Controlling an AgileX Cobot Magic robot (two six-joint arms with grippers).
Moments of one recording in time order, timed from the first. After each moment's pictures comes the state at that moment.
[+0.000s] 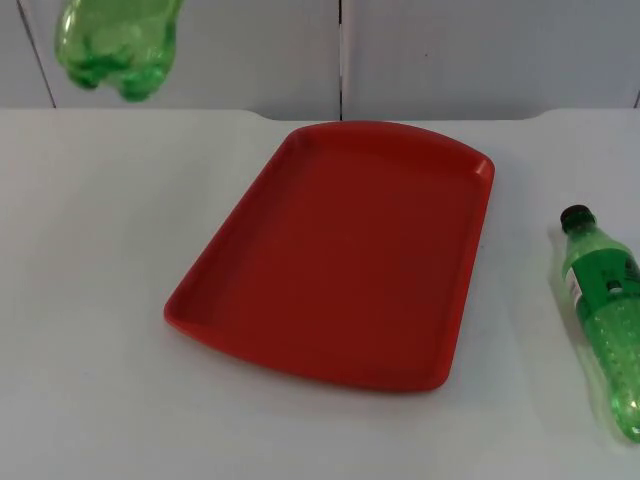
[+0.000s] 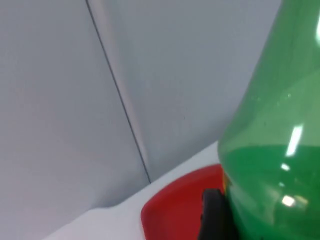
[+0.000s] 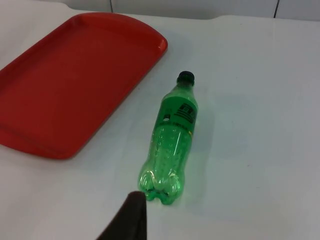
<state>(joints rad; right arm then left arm) 0.12 0.00 -0.52 0.08 1.08 -0.08 -0.46 1.29 -0.96 -0.93 0.08 1.13</state>
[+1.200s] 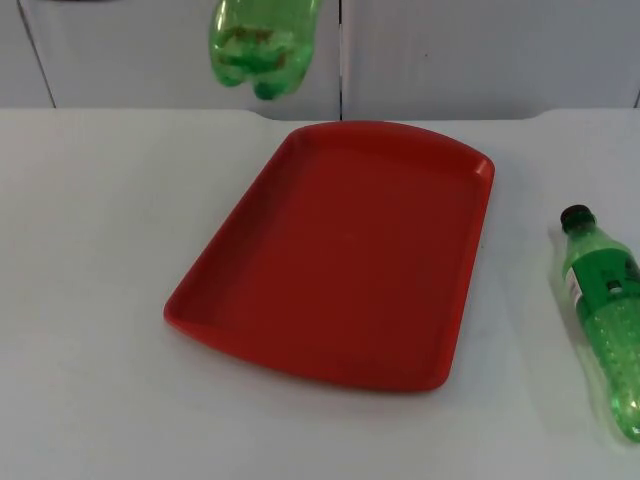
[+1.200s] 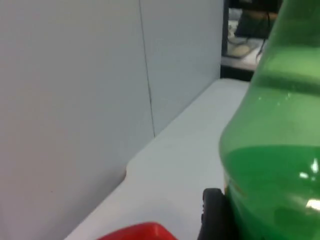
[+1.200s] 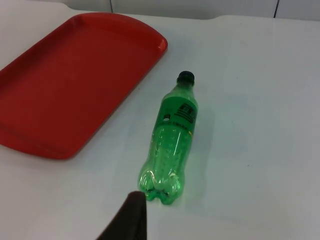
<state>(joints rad) 0.12 0.00 -0.52 0.08 1.08 -0.08 -0.33 1.60 -1.12 -1.73 0.66 1.99</state>
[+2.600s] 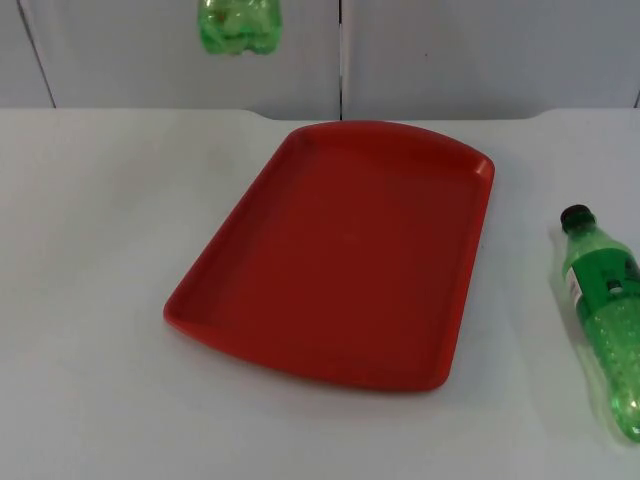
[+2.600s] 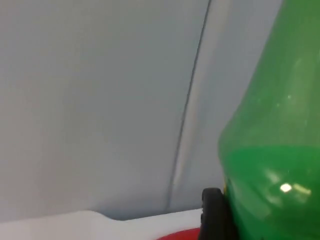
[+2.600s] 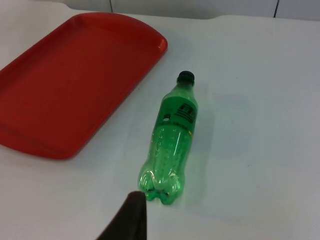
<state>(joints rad) 0.12 0.00 -0.52 0.08 1.08 -0.08 -0.41 1.79 -1.37 -1.24 -0.10 1.08</state>
